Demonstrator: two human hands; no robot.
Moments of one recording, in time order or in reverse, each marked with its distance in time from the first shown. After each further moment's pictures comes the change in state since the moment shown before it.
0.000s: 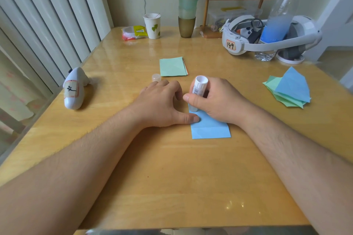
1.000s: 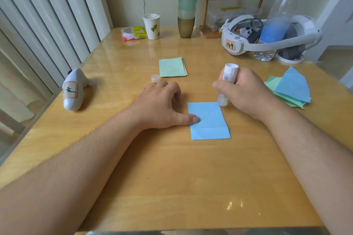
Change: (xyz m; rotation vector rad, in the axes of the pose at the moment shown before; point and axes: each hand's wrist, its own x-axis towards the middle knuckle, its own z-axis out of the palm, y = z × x) left_hand 0.000 -0.003 0.000 -0.011 -0.015 0.006; right_hand -0.010 0.017 -0.042 0.011 0.155 0.124
